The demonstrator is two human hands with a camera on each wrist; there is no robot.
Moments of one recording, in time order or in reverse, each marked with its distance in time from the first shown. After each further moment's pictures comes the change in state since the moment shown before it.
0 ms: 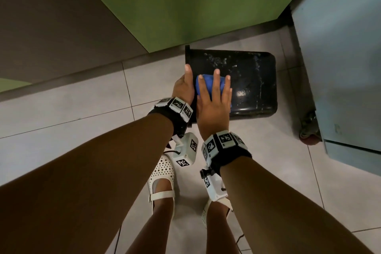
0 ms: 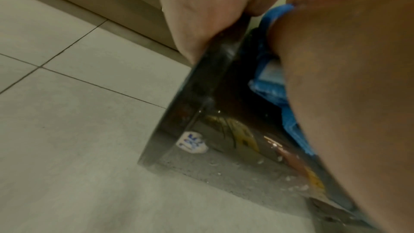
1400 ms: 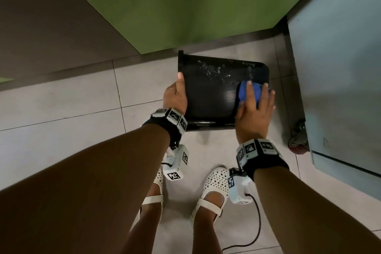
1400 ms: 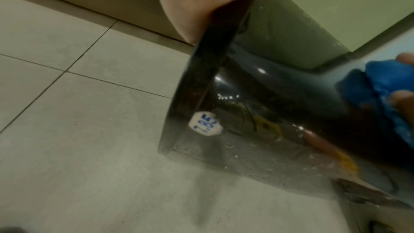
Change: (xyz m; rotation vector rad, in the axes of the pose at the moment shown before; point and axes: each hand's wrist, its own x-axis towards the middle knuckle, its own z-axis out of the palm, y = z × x) left_hand 0.005 -0.010 0.011 -0.136 0.144 0.017; right_hand 0.009 0.099 -0.040 0.038 -0.017 0.317
